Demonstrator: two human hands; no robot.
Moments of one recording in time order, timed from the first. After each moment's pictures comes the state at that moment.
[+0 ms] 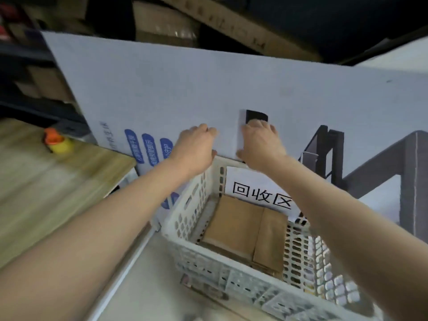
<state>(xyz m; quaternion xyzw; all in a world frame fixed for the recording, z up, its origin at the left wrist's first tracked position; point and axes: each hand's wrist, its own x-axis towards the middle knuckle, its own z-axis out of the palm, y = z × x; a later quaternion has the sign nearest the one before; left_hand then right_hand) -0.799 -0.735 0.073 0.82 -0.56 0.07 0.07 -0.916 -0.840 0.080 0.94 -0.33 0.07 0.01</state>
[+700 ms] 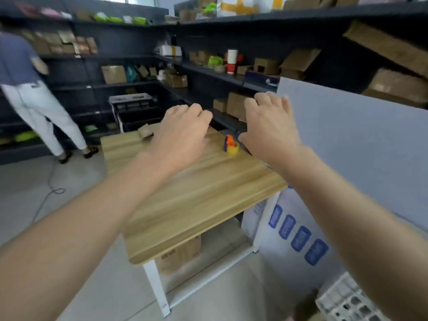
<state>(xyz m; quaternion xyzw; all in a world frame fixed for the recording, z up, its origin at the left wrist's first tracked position) -0.686 -0.231 0.174 0.92 -0.28 0.27 -0.01 -0.718 -0.388 0.191 0.97 -0.03 0.23 0.08</state>
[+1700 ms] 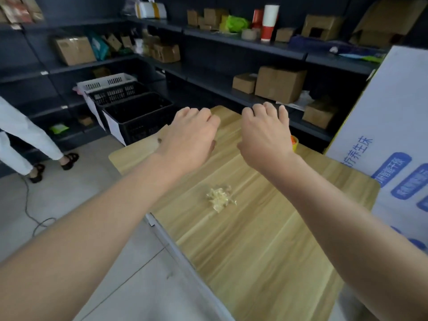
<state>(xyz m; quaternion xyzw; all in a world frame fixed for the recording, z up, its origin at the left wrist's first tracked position) -0.258 0.042 0.115 0.89 -0.41 0.19 -0.02 -0.318 -0.090 0.119 0.98 -0.16 0.13 0.08</state>
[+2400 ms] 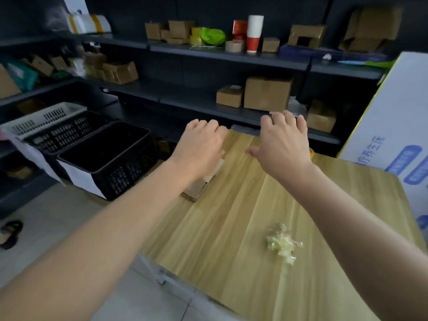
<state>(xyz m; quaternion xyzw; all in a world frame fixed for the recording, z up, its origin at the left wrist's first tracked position) 0.062 0.098 0.091 0.80 -0.56 0.20 0.04 -0.064 -0.001 0.113 0.92 -0.36 0.13 0.11</state>
